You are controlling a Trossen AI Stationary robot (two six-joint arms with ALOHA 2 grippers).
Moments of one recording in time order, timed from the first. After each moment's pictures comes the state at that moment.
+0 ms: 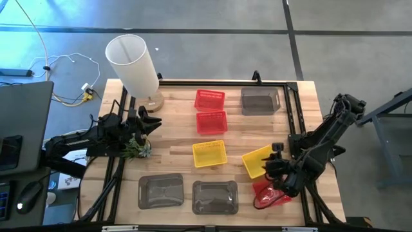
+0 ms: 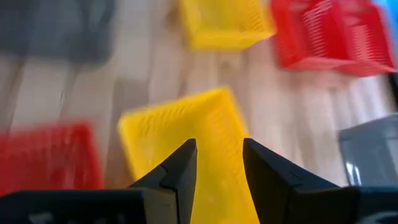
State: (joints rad) left arm 0.36 0.01 0.01 0.08 0.07 -0.33; right arm 0.89 1.26 0.92 -0.98 0.69 0.73
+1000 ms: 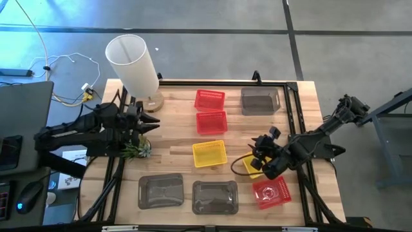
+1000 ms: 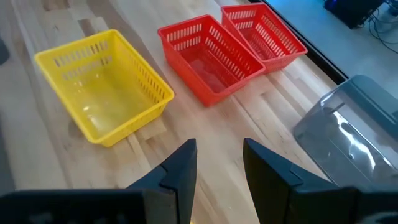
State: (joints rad) left arm 0.32 0.34 0.46 -0.33 0.15 -0.20; right arm 0.60 1.26 0.93 -0.88 0.86 0.92
